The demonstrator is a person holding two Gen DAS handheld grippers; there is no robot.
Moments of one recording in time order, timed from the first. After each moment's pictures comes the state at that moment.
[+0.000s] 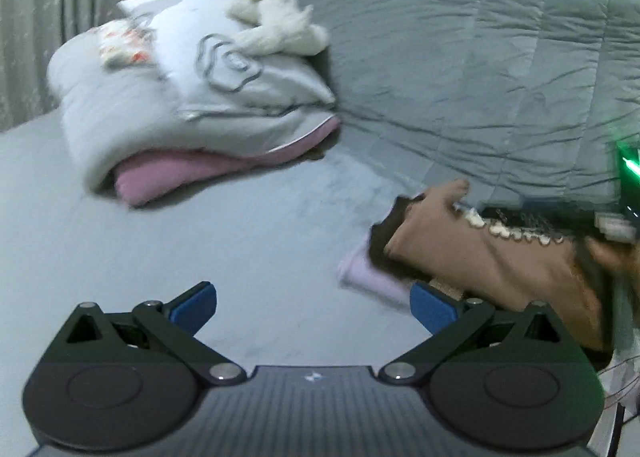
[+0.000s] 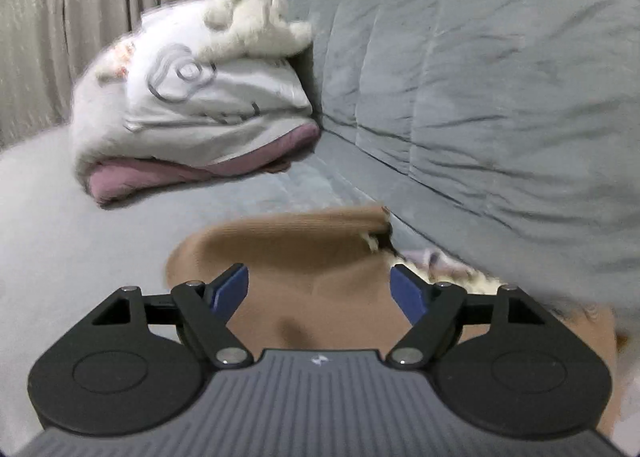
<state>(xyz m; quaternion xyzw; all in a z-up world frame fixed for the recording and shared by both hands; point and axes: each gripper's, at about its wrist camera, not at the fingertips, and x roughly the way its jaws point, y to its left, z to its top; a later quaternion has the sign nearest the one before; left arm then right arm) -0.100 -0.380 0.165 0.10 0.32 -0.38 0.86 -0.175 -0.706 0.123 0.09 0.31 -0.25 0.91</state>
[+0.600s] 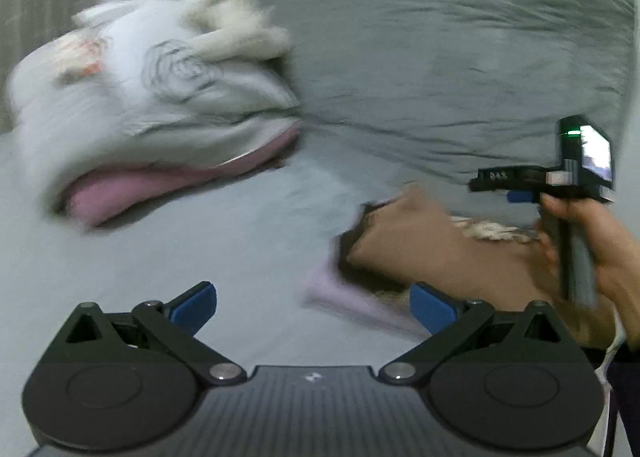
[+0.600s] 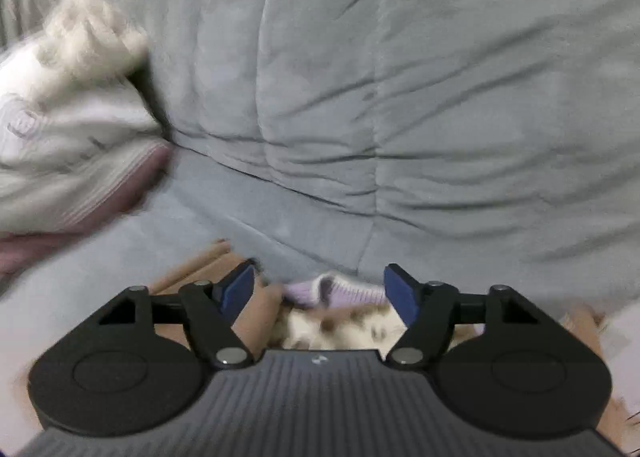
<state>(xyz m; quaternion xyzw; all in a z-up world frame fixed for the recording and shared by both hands) -0.121 -0.484 0.157 0.11 0.27 -0.48 0.82 -0.253 -0.762 0.125 0.19 0.23 -0.38 0.88</state>
